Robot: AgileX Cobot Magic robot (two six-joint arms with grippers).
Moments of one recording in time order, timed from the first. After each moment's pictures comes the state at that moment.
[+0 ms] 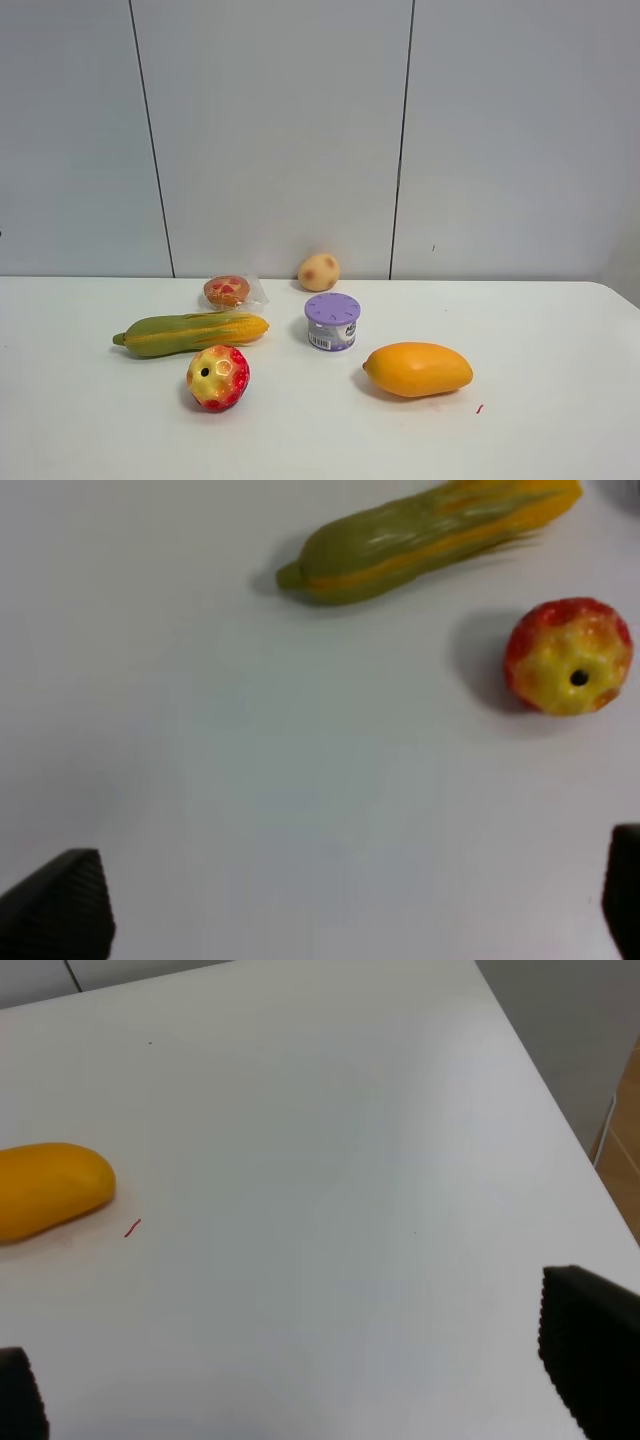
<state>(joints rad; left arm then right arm) -0.03 0.99 -0.77 -0.25 0.73 0.20 -0.06 0.00 -0.50 0.04 1.06 0.01</state>
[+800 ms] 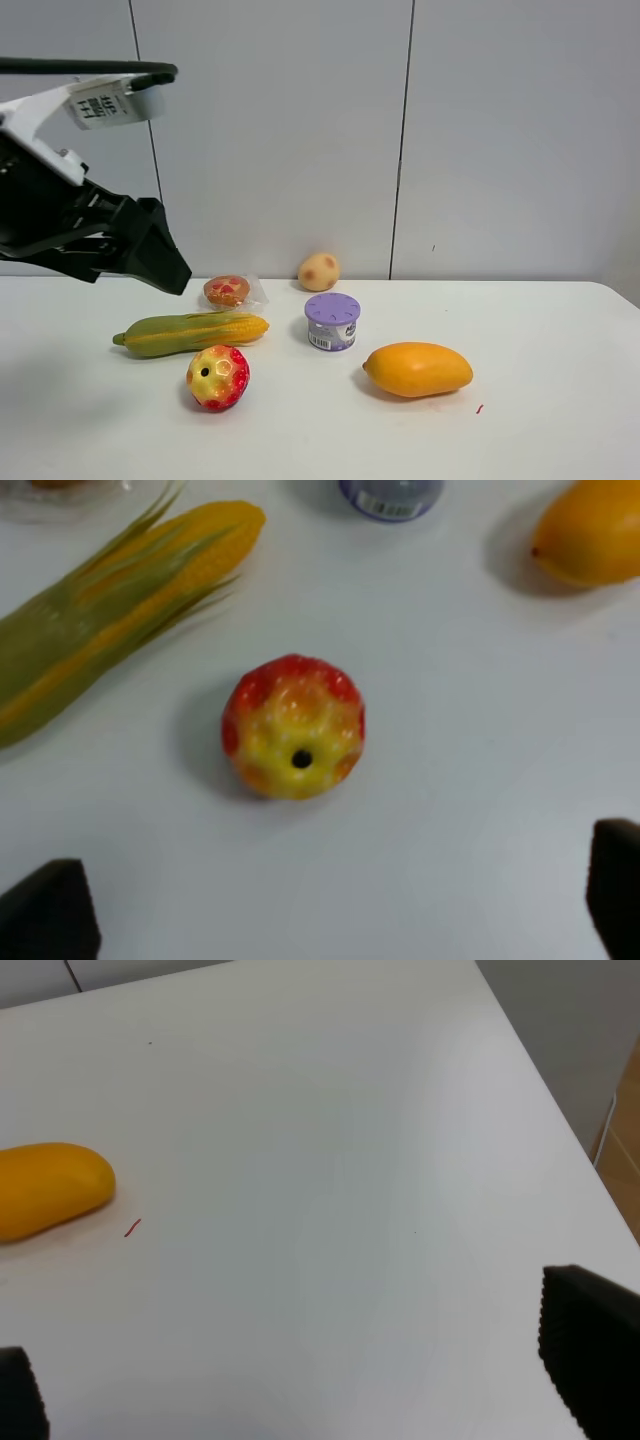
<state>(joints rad) -0.43 1.32 -0.81 -0.31 0.46 0.20 -0.06 0.00 -0.50 0.04 1.06 0.01</state>
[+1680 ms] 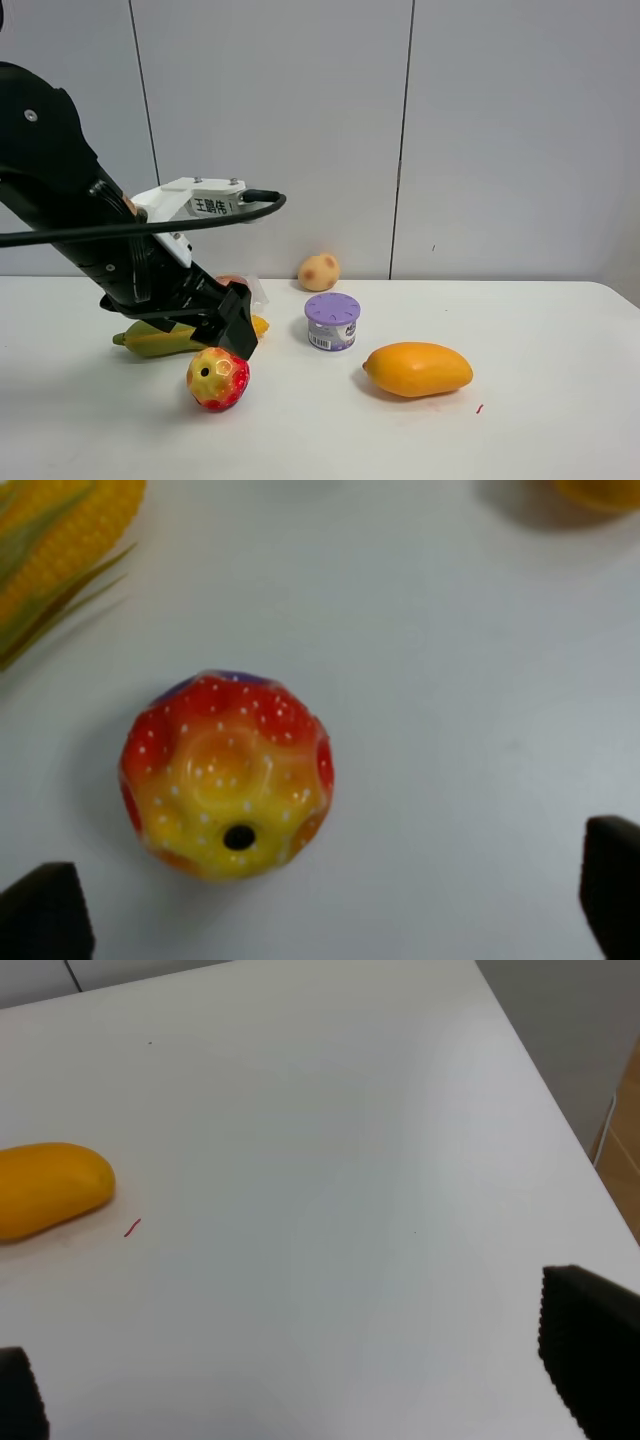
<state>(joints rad) -0.52 1.65 -0.91 -0.27 0.33 0.20 -0.06 0.00 -0.50 0.04 1.06 0.01</state>
